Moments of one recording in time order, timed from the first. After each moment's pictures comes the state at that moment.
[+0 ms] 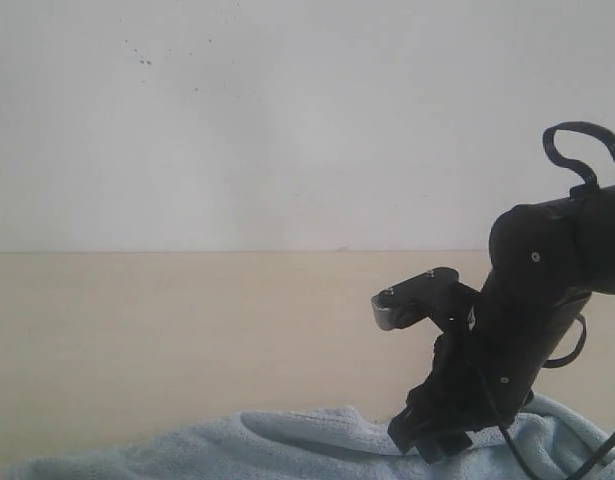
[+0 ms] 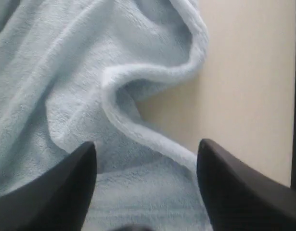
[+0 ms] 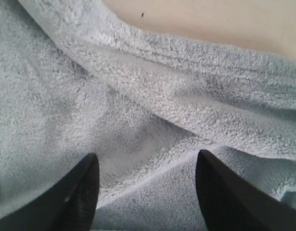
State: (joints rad) left arm -0.72 0.88 -0.21 -0.65 0.37 1.23; right arm 0.51 1.71 -1.03 0.05 0.72 -0.16
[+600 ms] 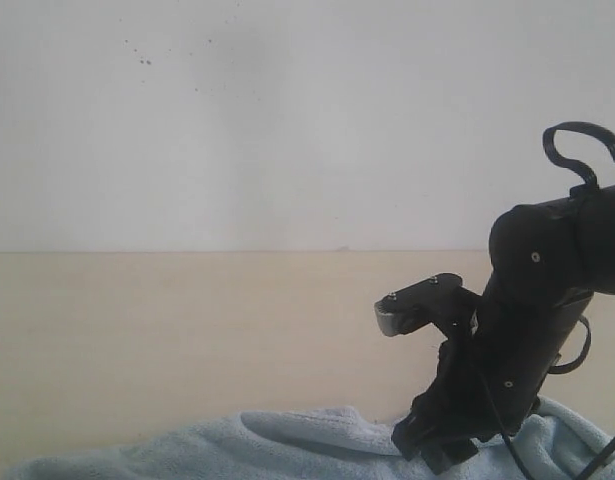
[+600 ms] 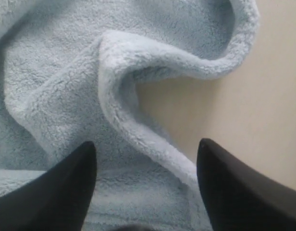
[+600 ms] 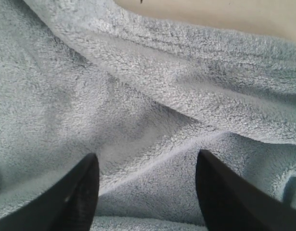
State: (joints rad) left arm -0.78 1.27 -0.32 -0.56 0.28 0.90; right arm 0.51 1.71 -1.03 0.05 0.76 -0.14
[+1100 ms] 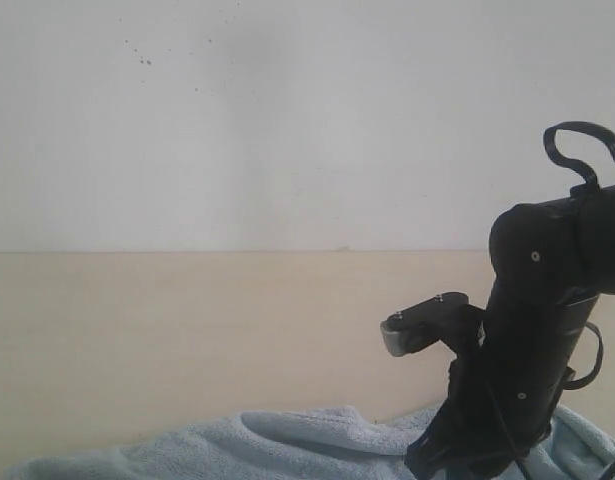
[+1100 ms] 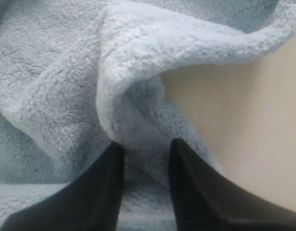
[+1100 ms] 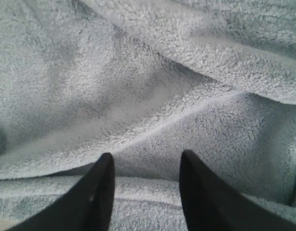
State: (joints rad) left arm -0.78 1.45 -0.34 -0.52 0.18 0.96; right arm 0.51 1.71 -1.03 0.06 0.88 -0.15
